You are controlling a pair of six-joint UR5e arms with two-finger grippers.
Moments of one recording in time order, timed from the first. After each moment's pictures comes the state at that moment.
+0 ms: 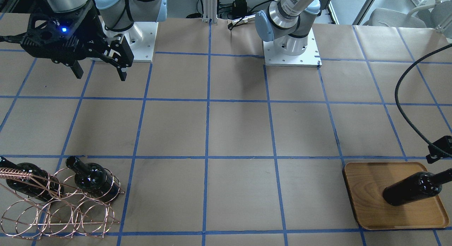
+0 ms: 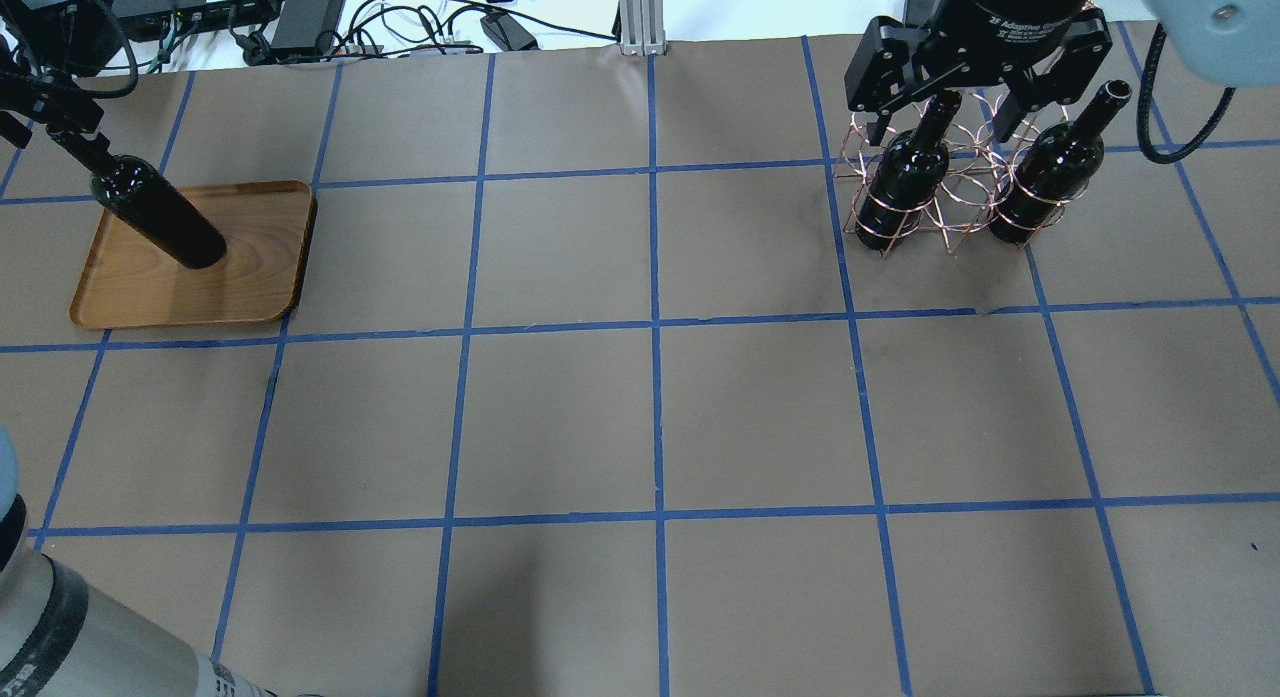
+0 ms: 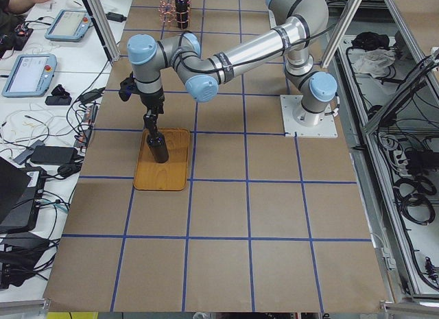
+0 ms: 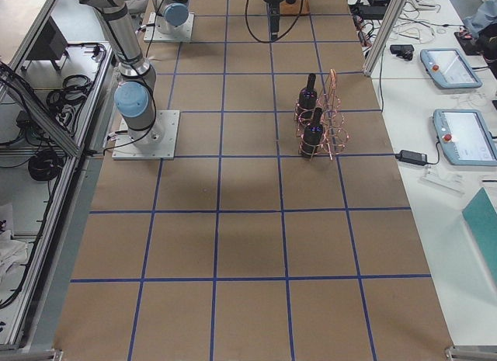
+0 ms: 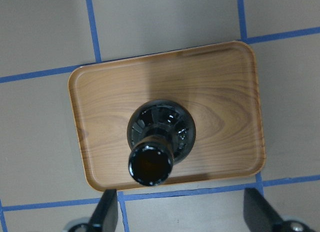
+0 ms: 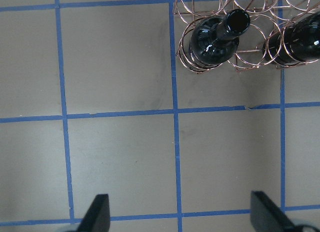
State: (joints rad) left arm -1.07 -1.98 -1.24 -1.42 1.61 0.63; right arm 1.62 -1.54 1.43 -1.55 -1.59 0.08
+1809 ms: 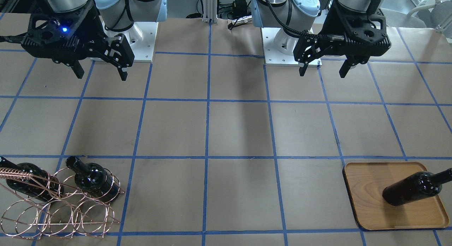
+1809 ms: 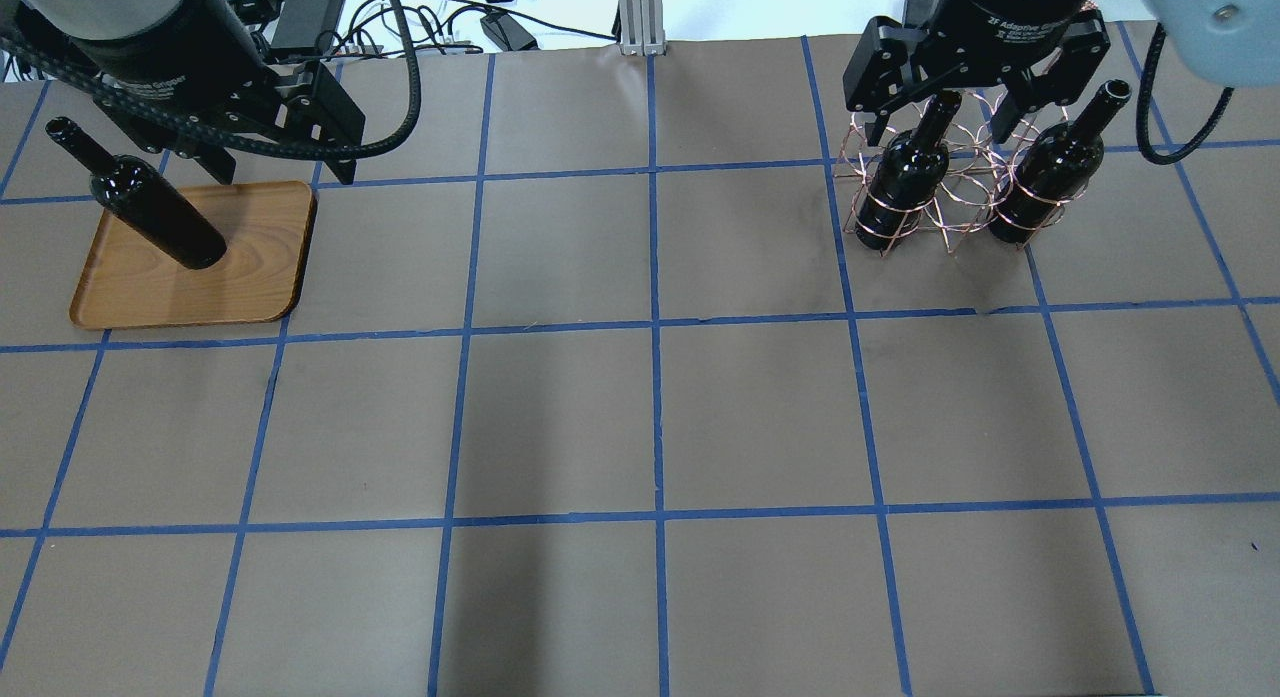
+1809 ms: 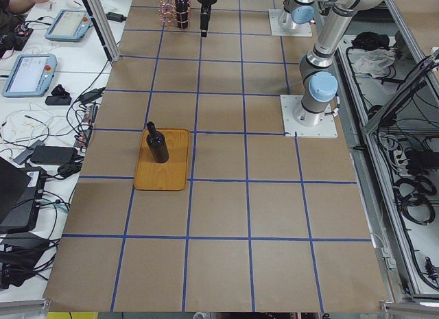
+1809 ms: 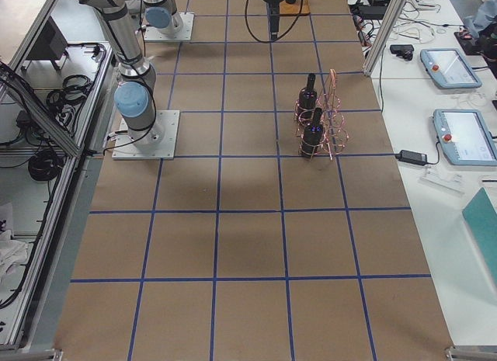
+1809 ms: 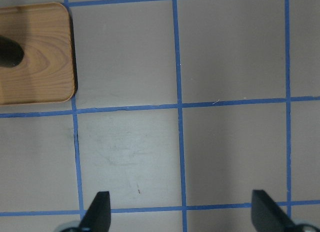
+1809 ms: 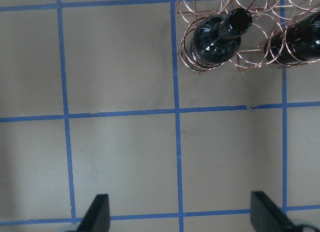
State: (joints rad) left arm -1.55 -1.53 -1.49 -1.60 1.59 0.05; right arm 1.62 -1.54 1.43 -1.55 -1.58 0.08
